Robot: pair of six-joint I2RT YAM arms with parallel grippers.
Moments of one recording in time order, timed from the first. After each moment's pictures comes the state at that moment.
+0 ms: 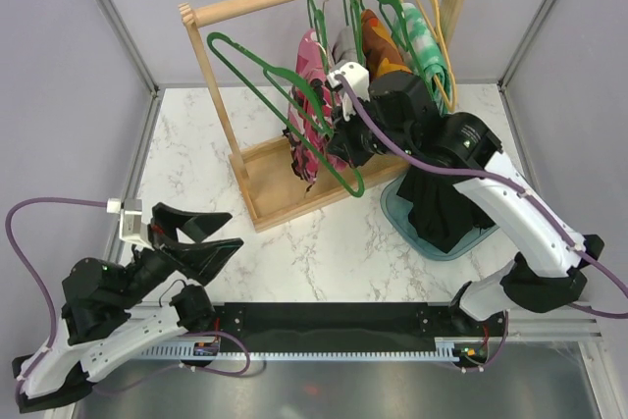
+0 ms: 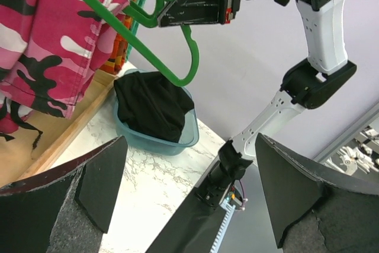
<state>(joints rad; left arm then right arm) -1.03 0.09 0.74 -0.37 -0.12 -0.52 0.87 1.46 1.93 -0.99 -0.04 0.10</state>
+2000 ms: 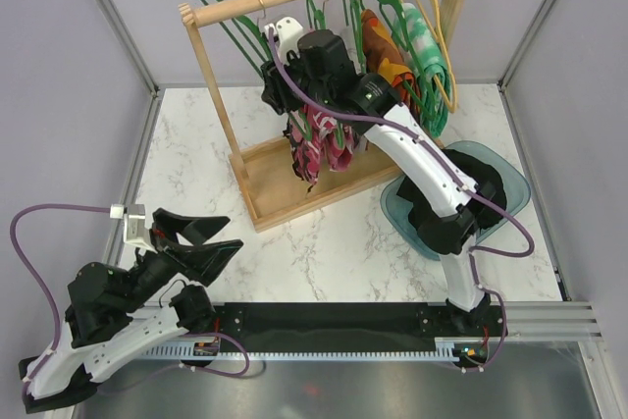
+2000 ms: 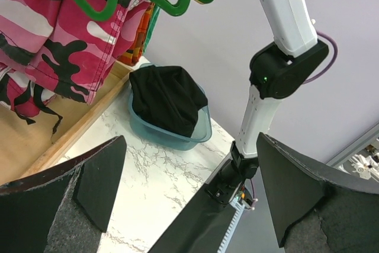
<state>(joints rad) -1.03 0.01 0.69 -0.42 -0.17 -0.53 0.82 2.07 2.52 -0.78 -0.02 0.07</state>
